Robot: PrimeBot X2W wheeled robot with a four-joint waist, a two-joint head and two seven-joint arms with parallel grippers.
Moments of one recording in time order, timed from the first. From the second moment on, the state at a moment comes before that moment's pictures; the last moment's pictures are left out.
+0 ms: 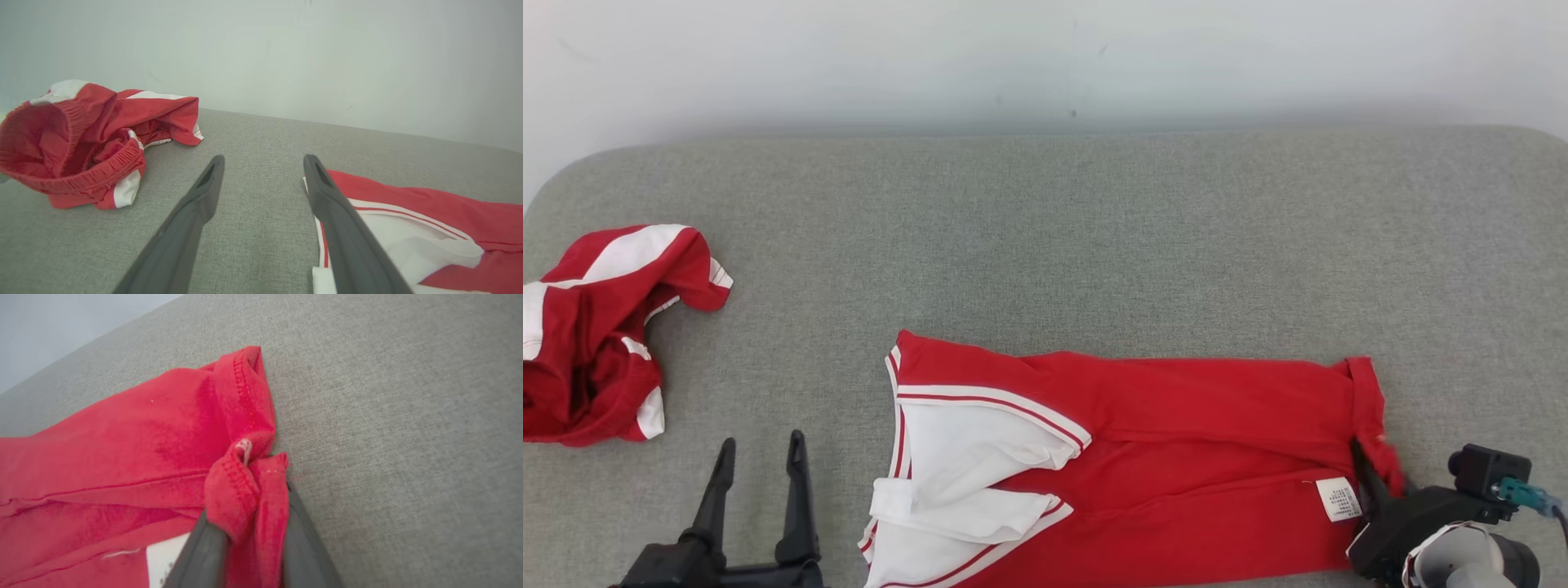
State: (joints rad) left arm -0.02 0.09 0.00 0.12 -0.24 -0.07 -0.26; right arm -0.31 -0.26 0.19 0.75 0.65 0.13 -0.11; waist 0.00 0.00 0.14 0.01
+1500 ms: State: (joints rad) left arm 0.04 0.05 0.01 0.14 -0.24 -0.09 -0.26; right arm -0.25 -0.21 0.40 0.32 0.57 0.13 -0.03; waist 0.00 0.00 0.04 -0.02
